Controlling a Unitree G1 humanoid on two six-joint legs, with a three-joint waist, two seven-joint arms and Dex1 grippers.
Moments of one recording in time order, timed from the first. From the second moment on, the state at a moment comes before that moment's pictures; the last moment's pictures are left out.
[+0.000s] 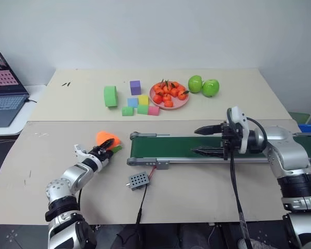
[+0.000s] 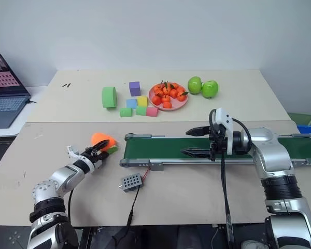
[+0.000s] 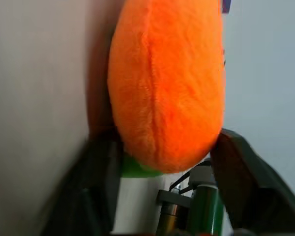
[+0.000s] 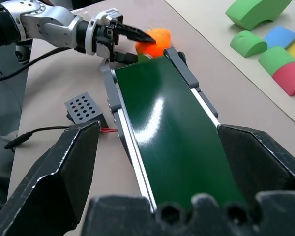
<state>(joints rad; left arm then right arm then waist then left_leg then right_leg) -0.43 0.21 0.69 0.49 -1.26 0.97 -0.02 -0.54 -0.72 0.03 0.10 0.43 0.41 1.31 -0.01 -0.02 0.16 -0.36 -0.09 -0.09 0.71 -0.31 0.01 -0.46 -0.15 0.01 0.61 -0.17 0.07</state>
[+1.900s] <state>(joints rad) -0.55 0.76 -0.28 0.29 0.48 -0.84 -0.49 -0.57 -0.70 0.03 0.15 0.40 0.38 1.29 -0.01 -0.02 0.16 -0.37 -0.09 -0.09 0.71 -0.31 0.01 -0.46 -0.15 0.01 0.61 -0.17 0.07</state>
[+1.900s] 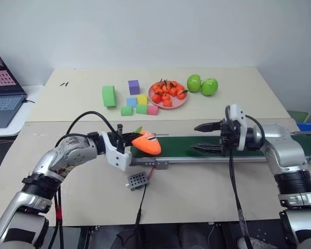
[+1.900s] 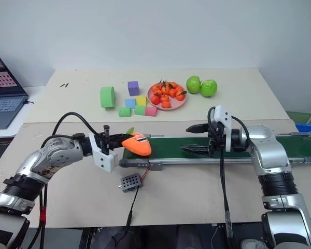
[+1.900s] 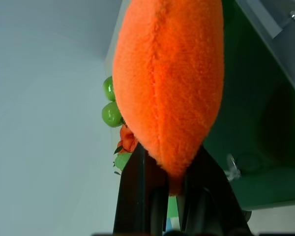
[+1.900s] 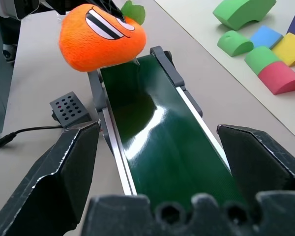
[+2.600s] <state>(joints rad) -0.78 0.70 -0.40 0.62 0.65 -0.97 -0.39 -0.52 -0.71 0.02 0.08 0.42 0.40 1.24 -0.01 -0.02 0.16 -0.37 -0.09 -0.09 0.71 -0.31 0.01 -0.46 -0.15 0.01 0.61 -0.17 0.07</state>
